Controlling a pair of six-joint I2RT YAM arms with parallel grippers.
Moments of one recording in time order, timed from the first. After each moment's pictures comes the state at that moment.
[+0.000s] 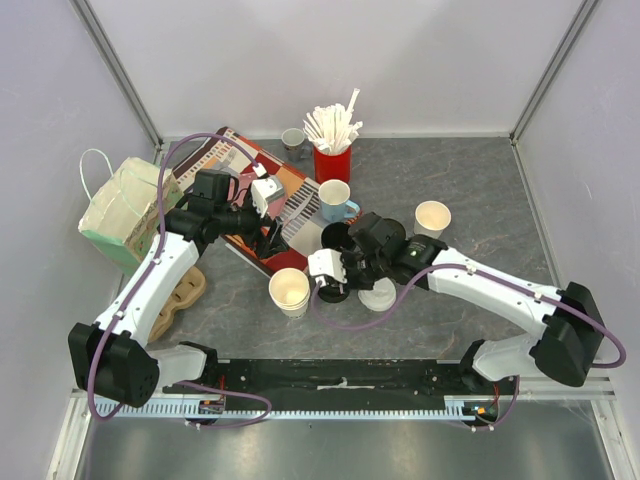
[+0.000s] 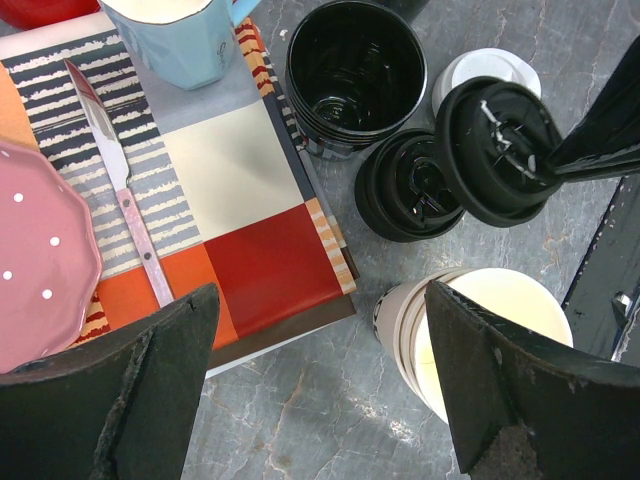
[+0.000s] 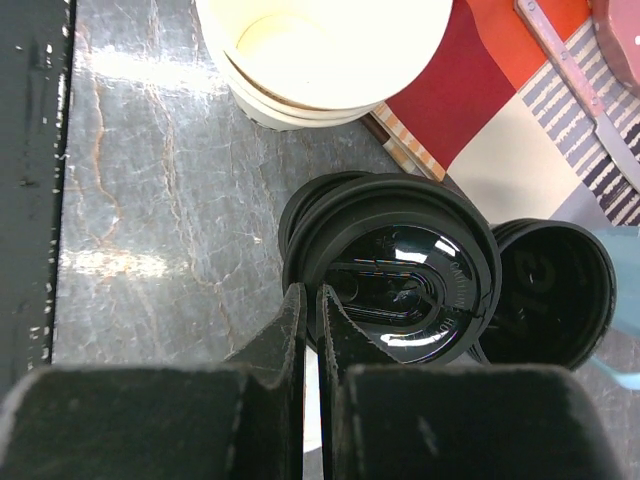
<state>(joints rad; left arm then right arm) -0.28 1.23 1.09 -0.65 0.66 0.45 0.90 1.36 1.04 -0.53 -0.37 -0.76</state>
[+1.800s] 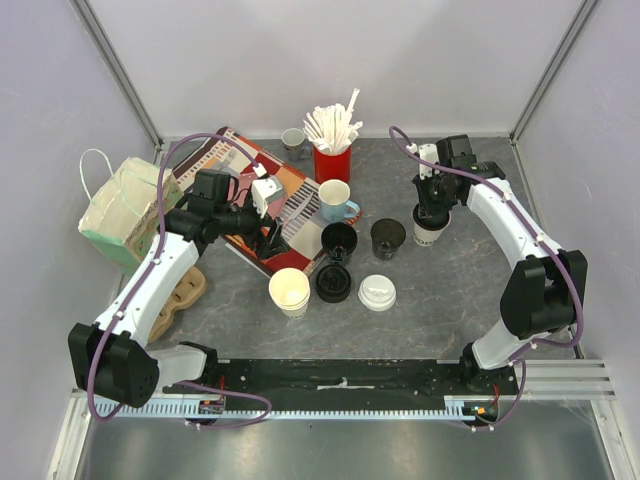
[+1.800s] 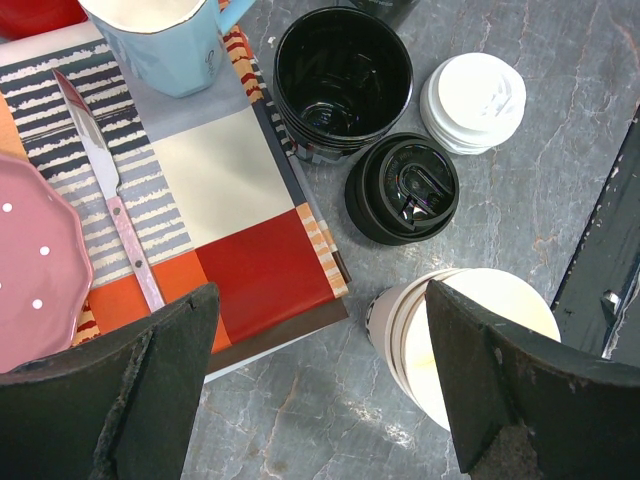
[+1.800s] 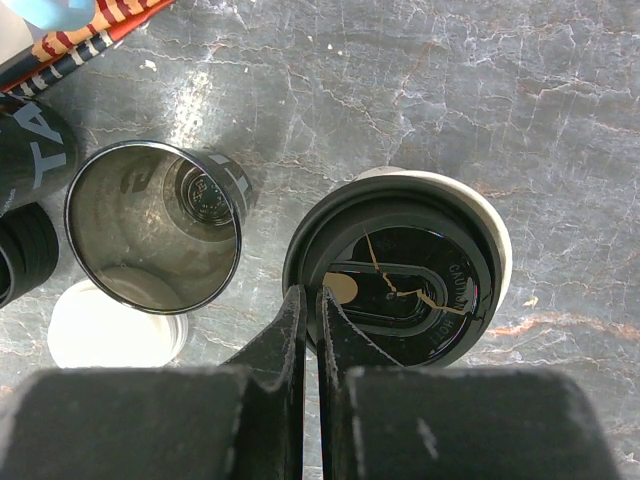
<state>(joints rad) -0.28 1.23 1.09 -0.65 0.68 0.45 0.18 1.62 1.40 -0.81 -0.18 -0.18</state>
